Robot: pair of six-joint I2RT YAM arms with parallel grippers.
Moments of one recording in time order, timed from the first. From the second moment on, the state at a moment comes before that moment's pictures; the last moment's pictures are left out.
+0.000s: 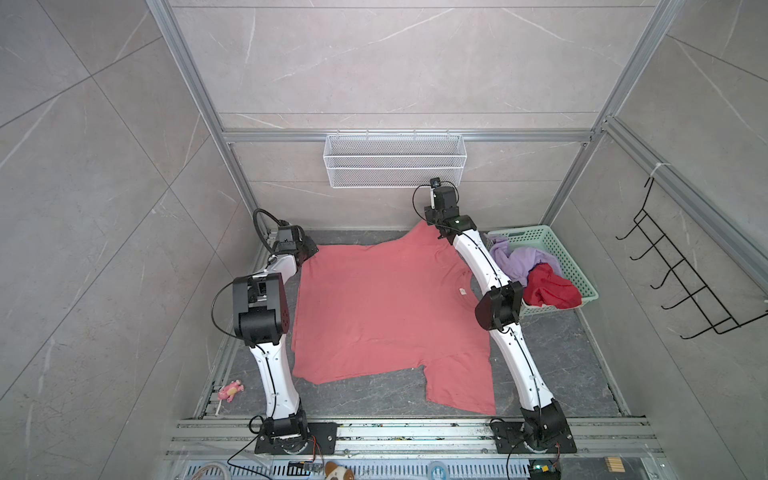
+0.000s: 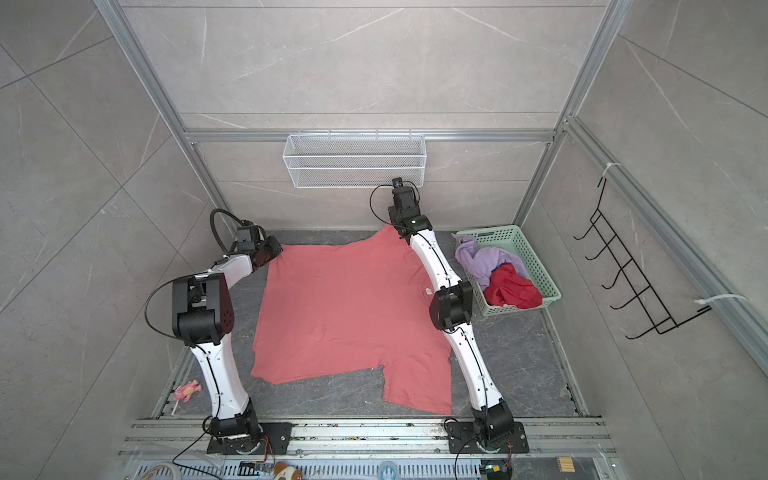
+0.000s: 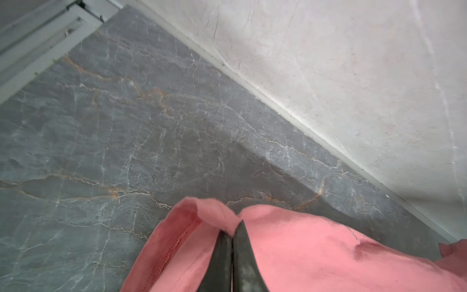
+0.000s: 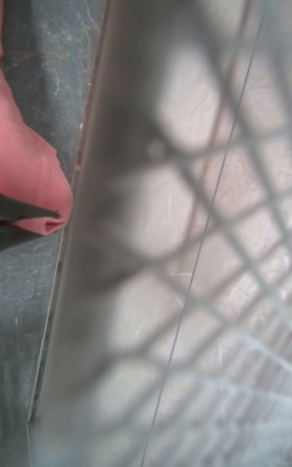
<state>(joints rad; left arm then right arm) 0.08 2.13 1.54 -0.06 0.12 -0.50 0.36 2.75 2.88 -0.58 0.34 -0.08</state>
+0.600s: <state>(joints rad) 0.09 2.11 1.45 -0.02 0.12 -0.51 0.32 2.39 2.14 -0.29 0.30 0.16</state>
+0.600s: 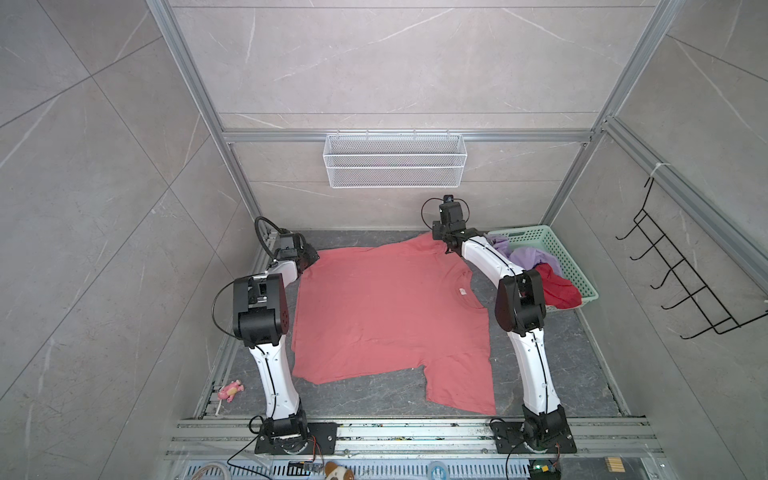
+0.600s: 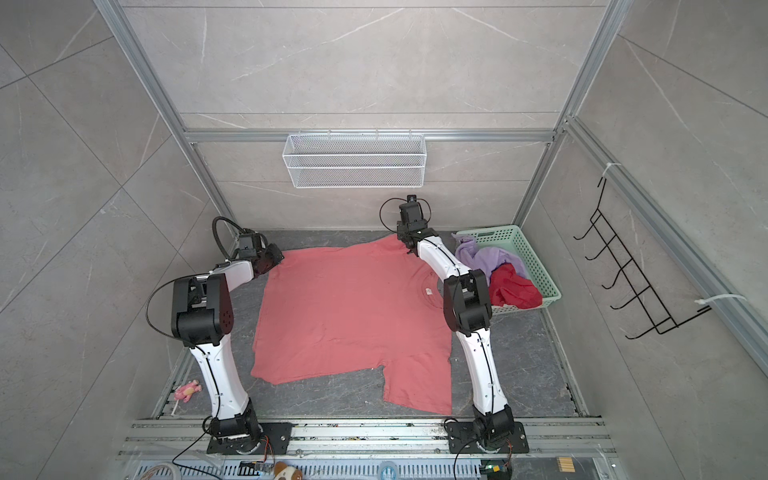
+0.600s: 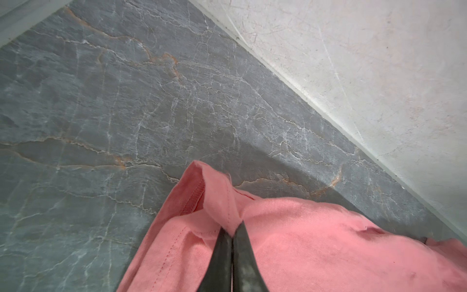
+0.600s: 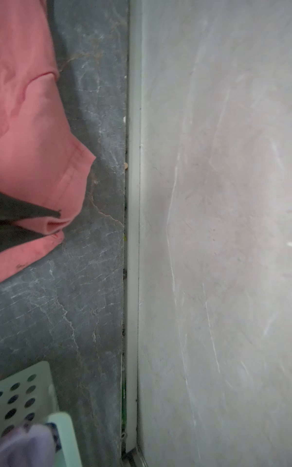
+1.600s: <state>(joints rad) 0.14 2.28 1.63 0.03 0.19 -0.58 0.22 2.91 2.76 -0.26 -0.15 0.71</state>
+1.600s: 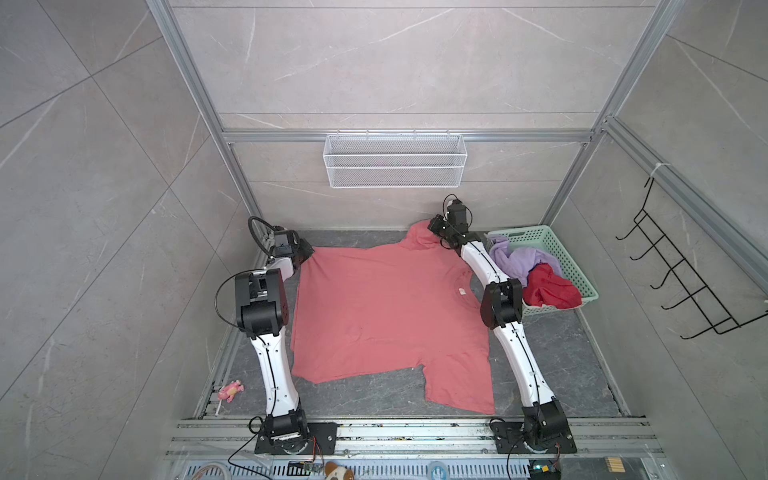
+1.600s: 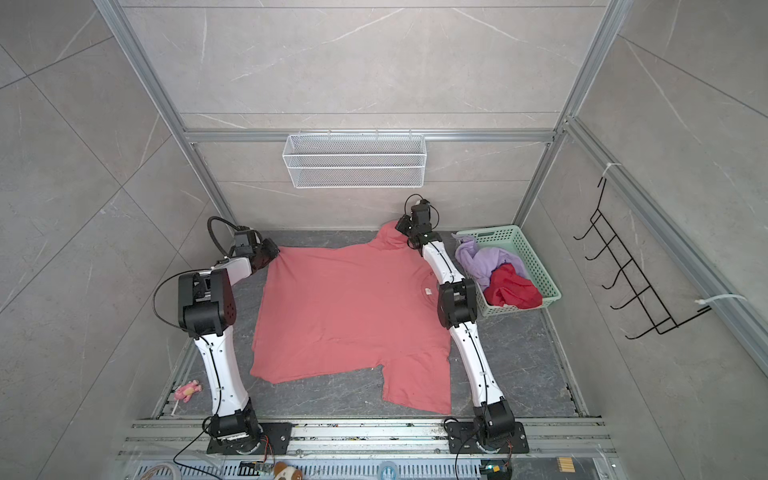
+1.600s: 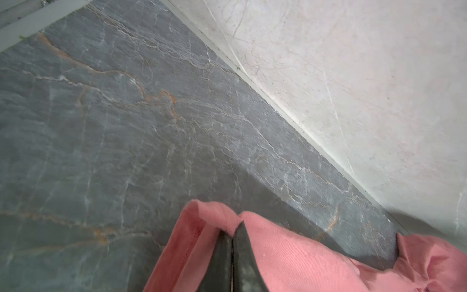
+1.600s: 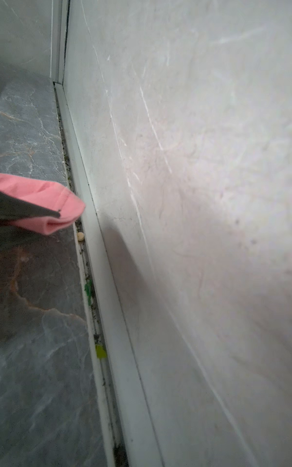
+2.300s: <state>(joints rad) 0.15 2.34 1.71 -0.02 0.25 -0.60 0.19 2.86 2.57 -0.22 -0.26 0.76</state>
